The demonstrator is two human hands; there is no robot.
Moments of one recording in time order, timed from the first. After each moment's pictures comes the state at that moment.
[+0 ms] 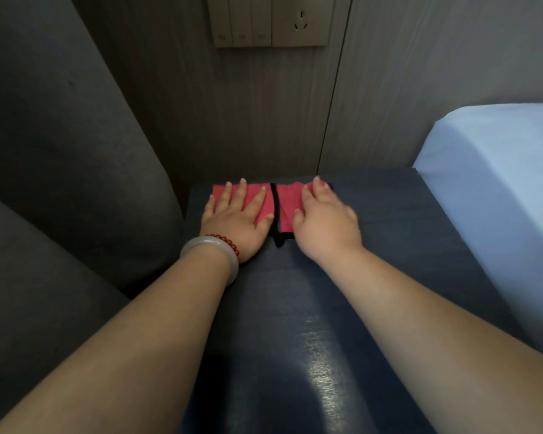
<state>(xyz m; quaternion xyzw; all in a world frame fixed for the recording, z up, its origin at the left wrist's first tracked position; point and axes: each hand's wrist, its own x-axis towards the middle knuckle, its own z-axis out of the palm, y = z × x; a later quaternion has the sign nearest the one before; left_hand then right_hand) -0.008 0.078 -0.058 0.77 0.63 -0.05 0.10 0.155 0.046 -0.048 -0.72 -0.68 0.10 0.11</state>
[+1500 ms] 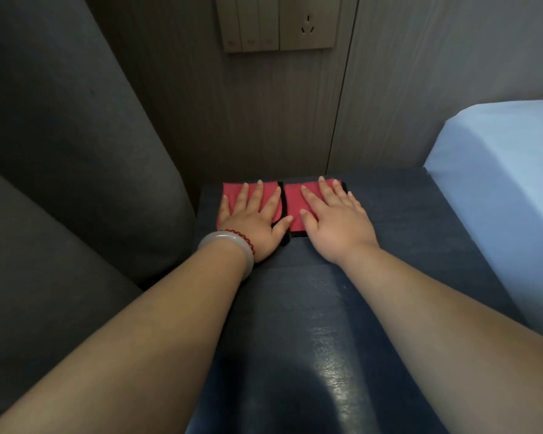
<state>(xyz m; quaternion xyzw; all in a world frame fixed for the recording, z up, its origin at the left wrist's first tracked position) 0.002 0.075 -0.057 0.77 0.62 -0.09 0.10 0.176 0.050 -0.065 -0.67 -0.73 0.08 0.08</state>
